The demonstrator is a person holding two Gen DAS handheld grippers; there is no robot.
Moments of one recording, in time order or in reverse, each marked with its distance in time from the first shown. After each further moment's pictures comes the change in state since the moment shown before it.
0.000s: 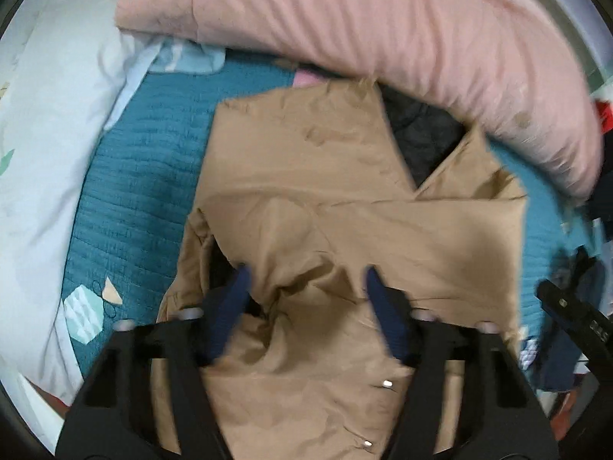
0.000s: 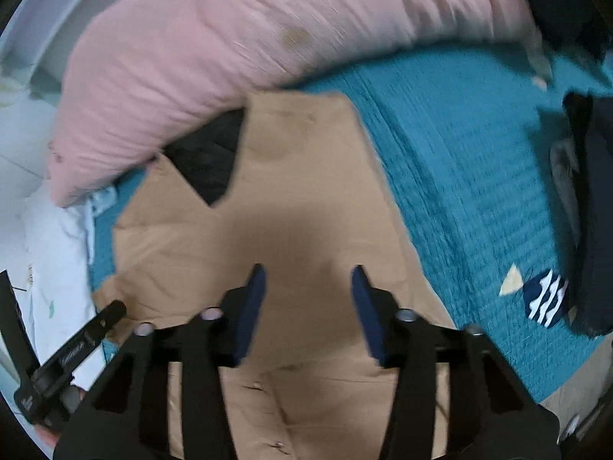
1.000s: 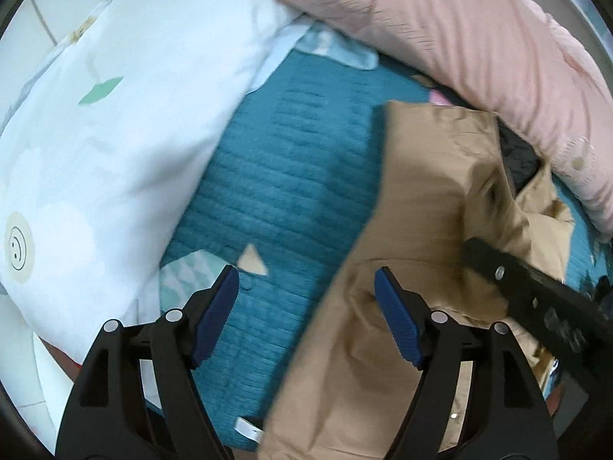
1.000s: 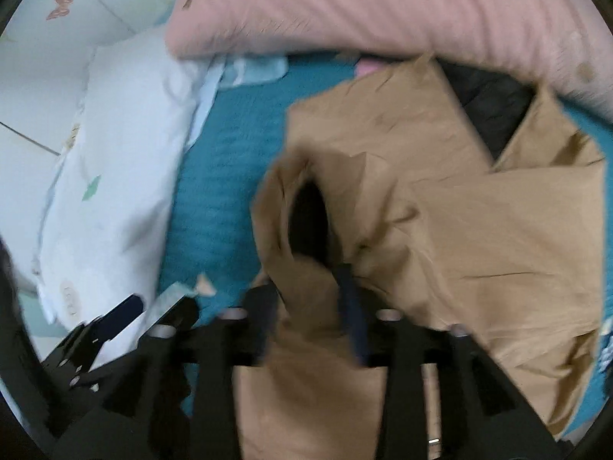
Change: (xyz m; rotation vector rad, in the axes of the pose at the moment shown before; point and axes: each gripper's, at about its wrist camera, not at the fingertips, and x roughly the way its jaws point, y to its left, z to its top) left arm -0.047 0.148 -0.029 -0.173 -0.028 0.093; right arm 0.049 0.243 -0.085 -0.426 0.145 0.169
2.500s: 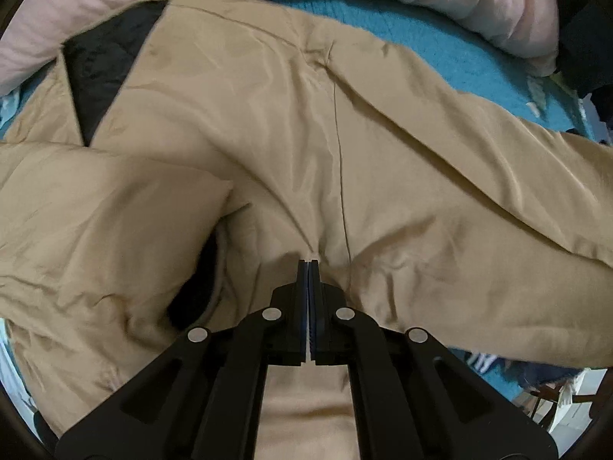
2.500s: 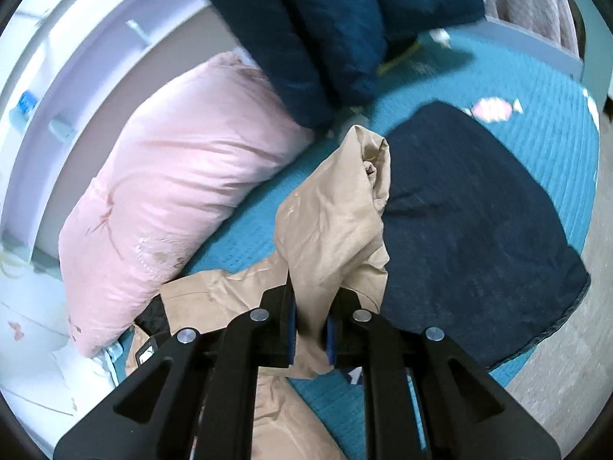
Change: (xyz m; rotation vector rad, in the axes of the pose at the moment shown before) left arm 0.093 -0.431 -0.119 0.449 0.156 -0.155; right arm -0.319 -0.423 -0.157 0.728 -0.620 -0.217
